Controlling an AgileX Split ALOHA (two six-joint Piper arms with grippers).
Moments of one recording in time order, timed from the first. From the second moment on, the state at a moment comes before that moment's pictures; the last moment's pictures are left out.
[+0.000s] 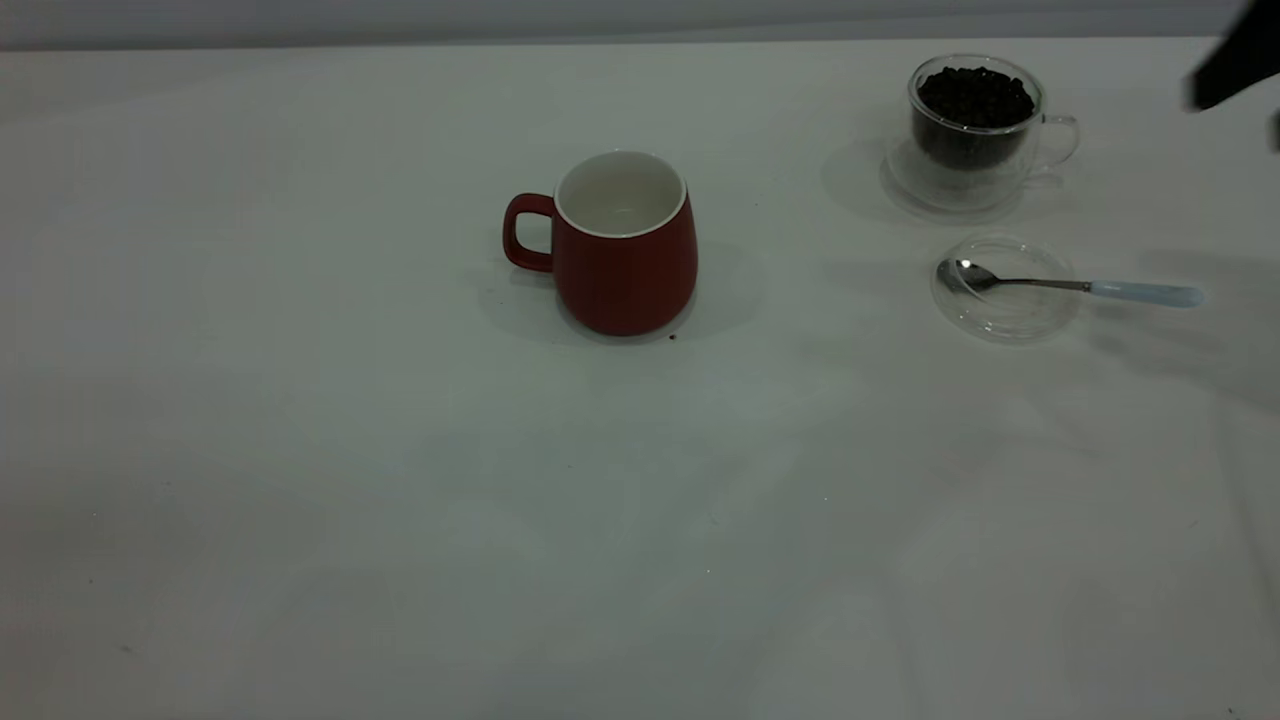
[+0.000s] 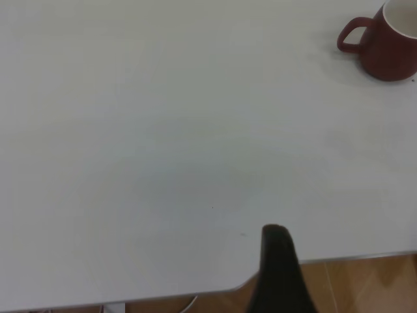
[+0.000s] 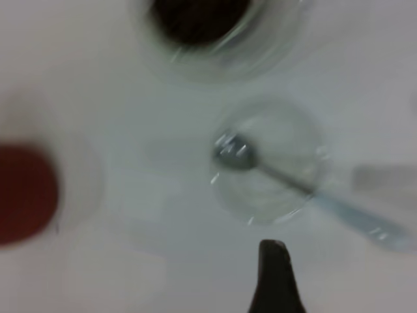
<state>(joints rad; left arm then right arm) 0.04 -0.02 -0.49 -0.13 1.14 0.10 -0.22 1.88 -0.96 0.94 0.50 -0.74</state>
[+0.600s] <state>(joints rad) 0.04 -0.02 -0.49 -0.13 1.14 0.10 -0.44 2.09 -0.96 1.28 0.69 -1.08</state>
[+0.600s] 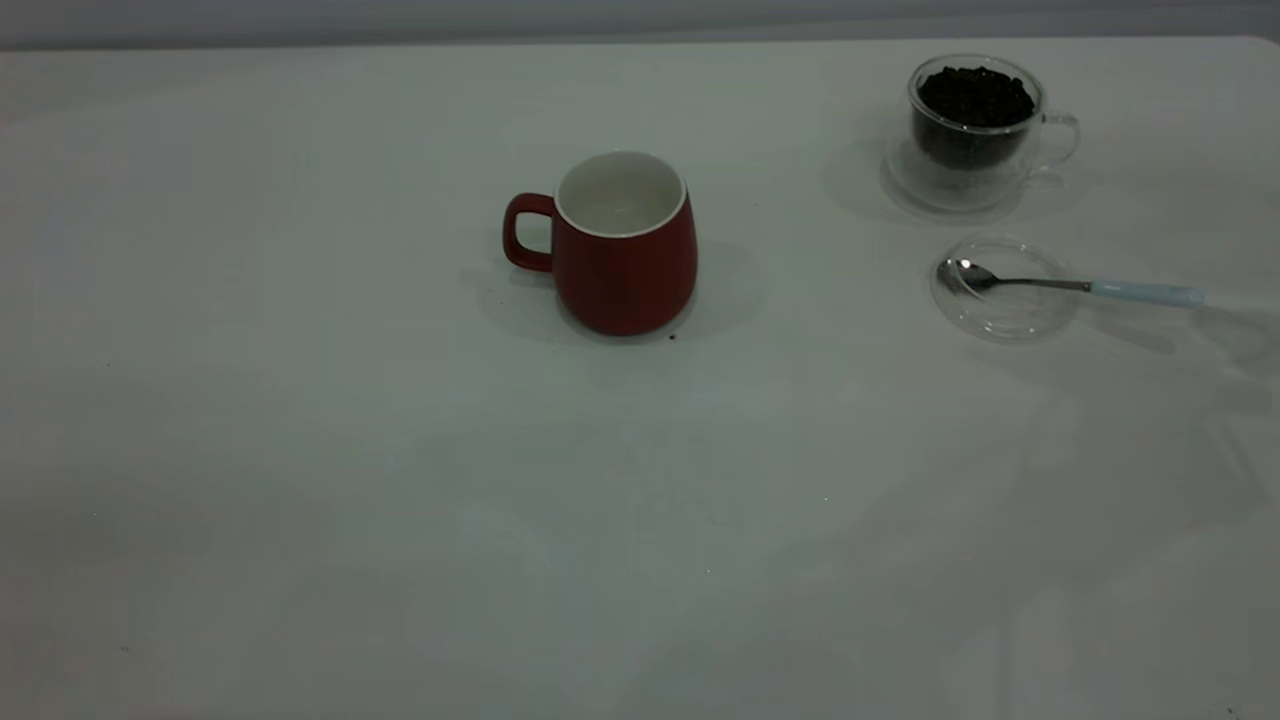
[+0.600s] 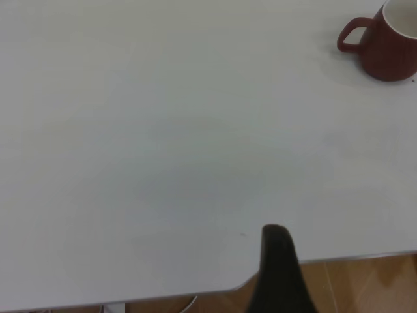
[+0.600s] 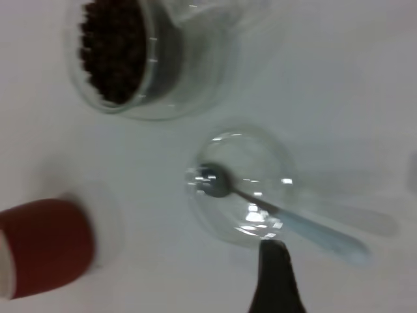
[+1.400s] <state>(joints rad) 0.04 -0.02 -0.49 -0.13 1.14 0.10 -0.45 2.30 -0.80 1.78 0.76 -1.53</state>
